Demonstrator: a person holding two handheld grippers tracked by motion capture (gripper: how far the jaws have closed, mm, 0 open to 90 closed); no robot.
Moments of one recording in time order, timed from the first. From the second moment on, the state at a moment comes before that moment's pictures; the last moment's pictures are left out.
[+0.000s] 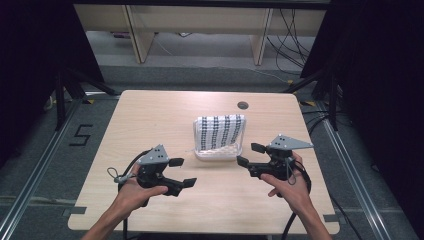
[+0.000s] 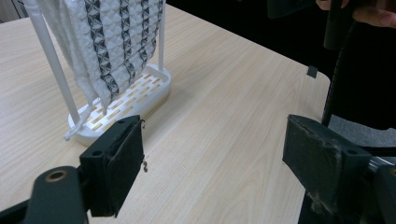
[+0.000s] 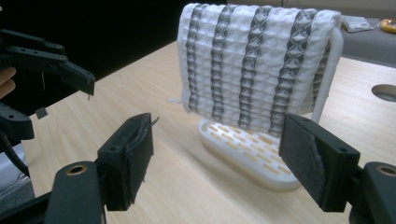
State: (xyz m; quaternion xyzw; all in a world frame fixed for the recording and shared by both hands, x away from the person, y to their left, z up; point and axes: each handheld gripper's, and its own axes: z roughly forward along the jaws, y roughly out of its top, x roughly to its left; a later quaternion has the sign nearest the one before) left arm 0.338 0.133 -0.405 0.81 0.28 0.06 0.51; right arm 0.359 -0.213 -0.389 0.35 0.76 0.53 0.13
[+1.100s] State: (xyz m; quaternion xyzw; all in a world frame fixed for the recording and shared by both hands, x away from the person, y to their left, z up) left arm 0.309 0.139 -0.442 0.82 0.27 0.05 0.49; right arm 0.324 -0.218 -0.431 0.37 0.77 0.51 0.09
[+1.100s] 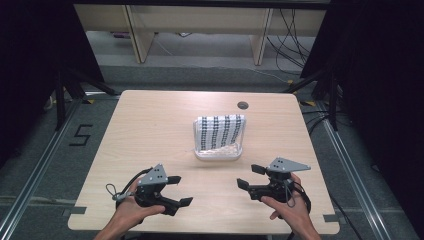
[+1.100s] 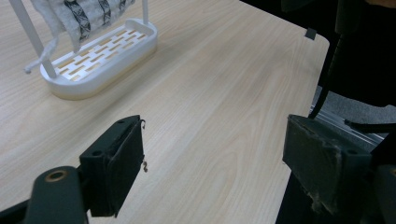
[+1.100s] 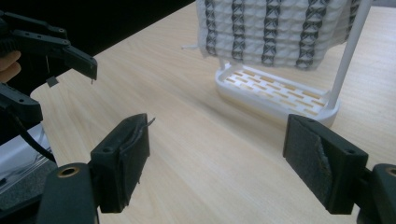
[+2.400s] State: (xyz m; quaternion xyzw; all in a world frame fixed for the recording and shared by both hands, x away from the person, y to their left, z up) left arm 0.284 0.154 -0.492 0.86 0.29 0.08 0.42; right arm 0.282 -0.224 -0.476 0.37 0.81 0.43 0.11
